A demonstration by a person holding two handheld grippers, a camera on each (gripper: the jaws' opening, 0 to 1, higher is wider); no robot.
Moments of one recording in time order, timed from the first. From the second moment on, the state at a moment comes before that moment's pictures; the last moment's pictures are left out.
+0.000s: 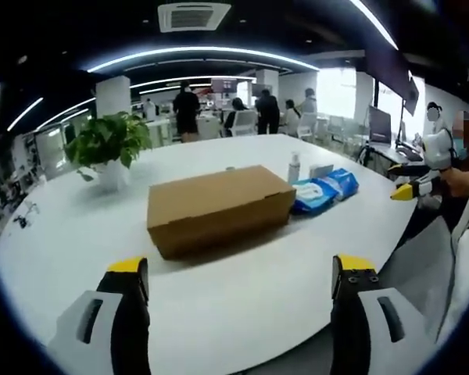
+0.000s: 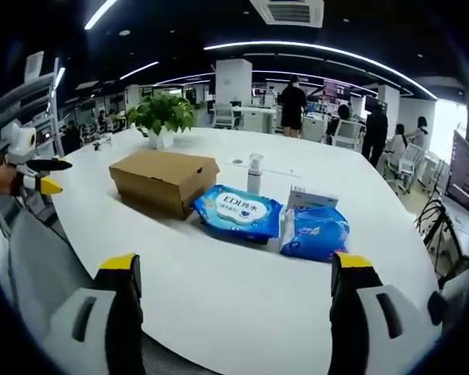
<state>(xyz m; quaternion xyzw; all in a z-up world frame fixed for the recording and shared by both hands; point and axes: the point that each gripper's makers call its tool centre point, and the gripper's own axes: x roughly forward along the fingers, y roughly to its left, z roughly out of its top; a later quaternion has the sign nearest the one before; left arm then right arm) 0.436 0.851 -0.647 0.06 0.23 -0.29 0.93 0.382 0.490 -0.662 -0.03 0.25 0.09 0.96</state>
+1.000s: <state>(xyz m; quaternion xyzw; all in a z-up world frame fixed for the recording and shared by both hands) 0.433 0.845 -0.645 0.06 0.23 -0.29 0.93 0.387 0.491 -0.665 -0.03 0.25 0.10 0.96</state>
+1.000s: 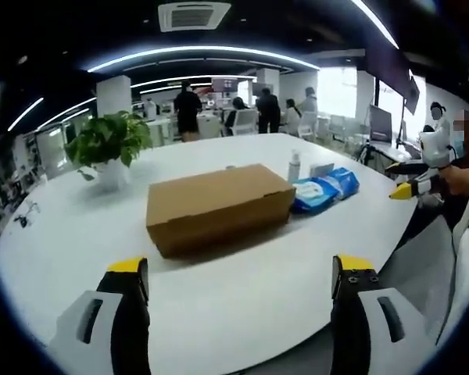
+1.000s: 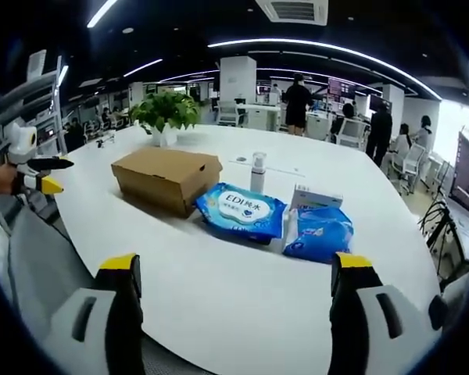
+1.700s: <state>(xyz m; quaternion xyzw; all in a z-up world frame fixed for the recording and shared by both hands) 0.437 0.848 -0.645 0.06 0.22 -0.28 0.93 0.392 0.489 -0.661 -0.03 0.25 0.10 0.96</state>
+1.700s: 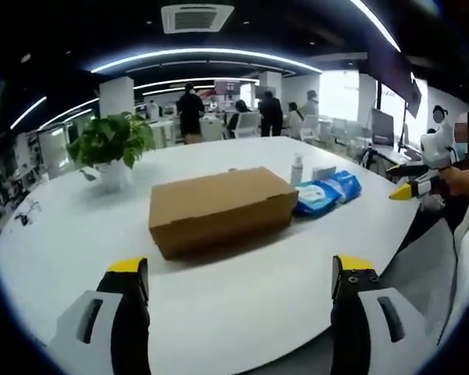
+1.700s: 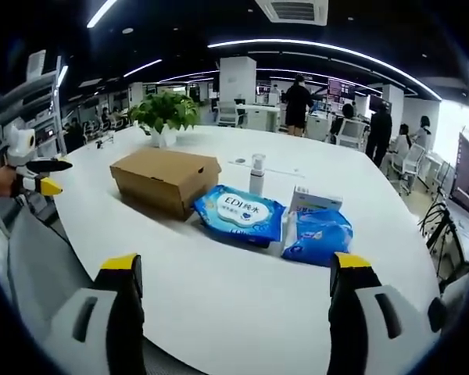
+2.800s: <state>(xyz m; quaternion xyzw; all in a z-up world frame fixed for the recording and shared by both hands) 0.439 0.856 -0.650 0.06 0.22 -0.28 0.93 0.396 0.497 -0.661 -0.04 0.25 0.10 0.96</state>
